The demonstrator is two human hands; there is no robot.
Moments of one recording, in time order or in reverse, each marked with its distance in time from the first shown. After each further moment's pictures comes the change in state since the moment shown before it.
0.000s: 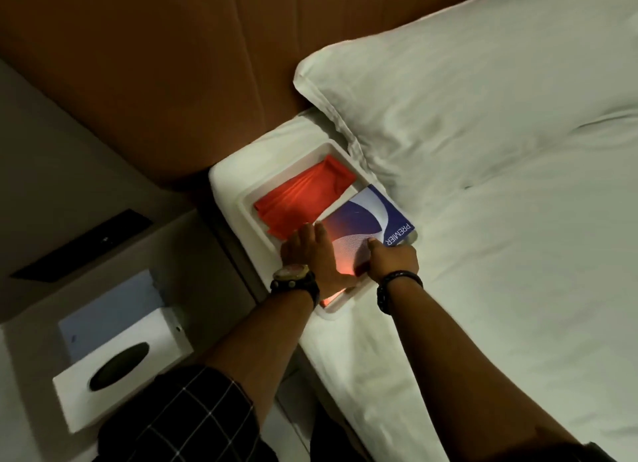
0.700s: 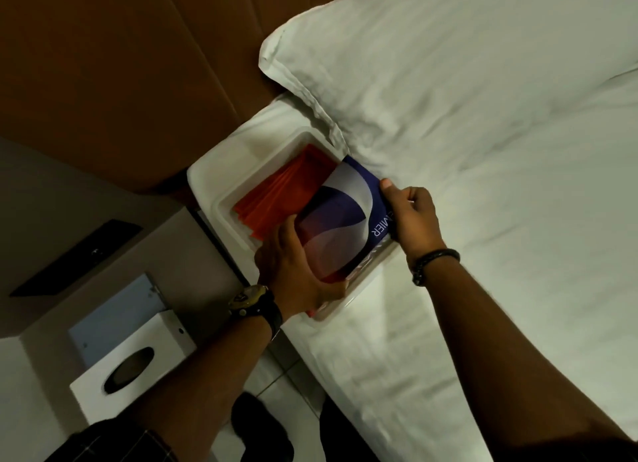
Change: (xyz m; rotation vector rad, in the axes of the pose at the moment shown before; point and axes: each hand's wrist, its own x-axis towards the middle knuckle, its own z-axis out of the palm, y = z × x) left_hand -0.001 -0.002 0.001 -0.235 0.198 0.044; right_hand 0.046 -0.042 -0.046 0.270 -0.175 -0.246
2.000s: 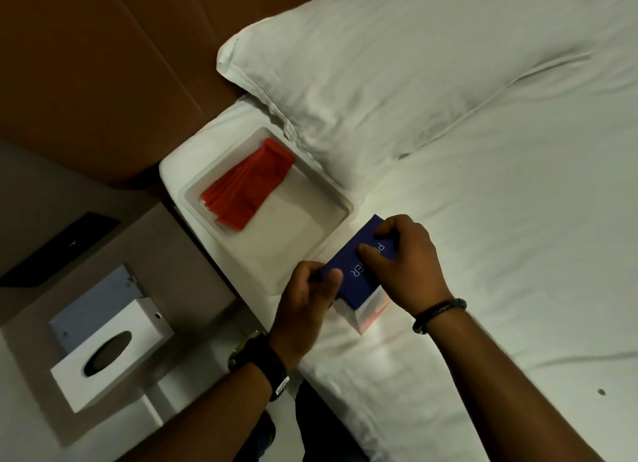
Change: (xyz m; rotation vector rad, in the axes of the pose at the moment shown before) left_hand -0.121 0.100 0.010 -1.088 -0.267 -0.216; right_hand -0.111 -0.003 -0.106 -0.559 -0.050 -0.265
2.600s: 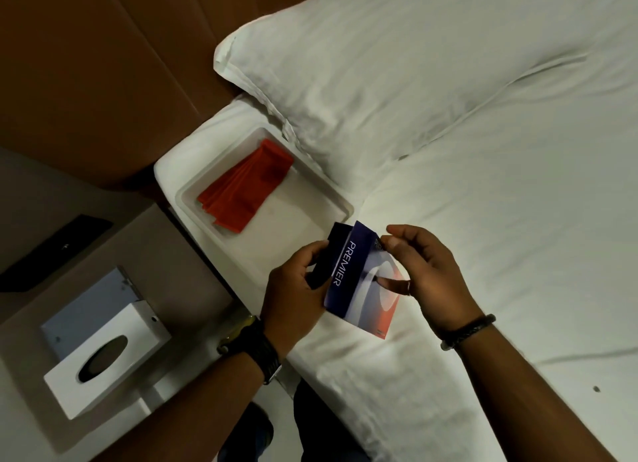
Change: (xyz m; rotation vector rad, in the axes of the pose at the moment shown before) left_hand 0.018 0.023 -0.019 0.482 0.018 0.280; right_hand -0.013 -0.006 -0.020 0.620 -0.129 0.299
